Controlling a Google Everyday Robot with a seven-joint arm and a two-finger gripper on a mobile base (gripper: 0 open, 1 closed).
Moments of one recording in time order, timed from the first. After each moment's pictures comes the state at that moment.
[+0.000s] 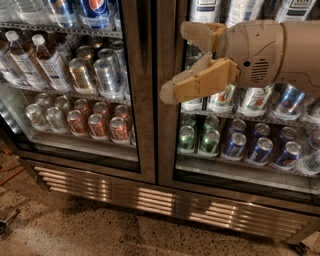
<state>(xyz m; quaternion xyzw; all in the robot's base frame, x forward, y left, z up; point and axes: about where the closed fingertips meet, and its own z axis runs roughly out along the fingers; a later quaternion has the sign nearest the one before) 0.456 -0.025 1.056 -0.48 0.57 0.40 0.53</state>
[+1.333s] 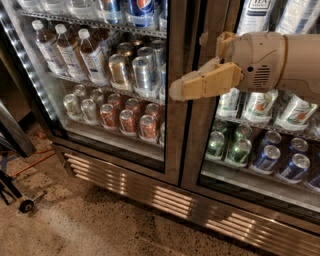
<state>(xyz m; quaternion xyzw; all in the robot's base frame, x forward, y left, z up) 0.472 -0.034 1.038 -0.46 0.58 0.42 0.53</state>
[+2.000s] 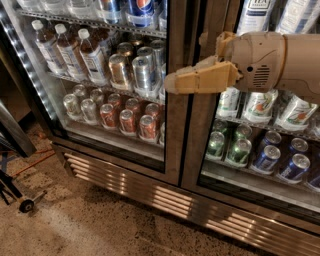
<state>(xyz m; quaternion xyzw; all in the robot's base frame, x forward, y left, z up) 0.472 -0.034 1.038 -0.46 0.58 0.42 0.53</state>
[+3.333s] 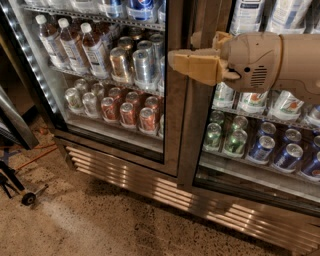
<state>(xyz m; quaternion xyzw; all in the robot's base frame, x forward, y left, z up) 0.472 -0.034 1.038 -0.46 0.58 0.42 0.53</state>
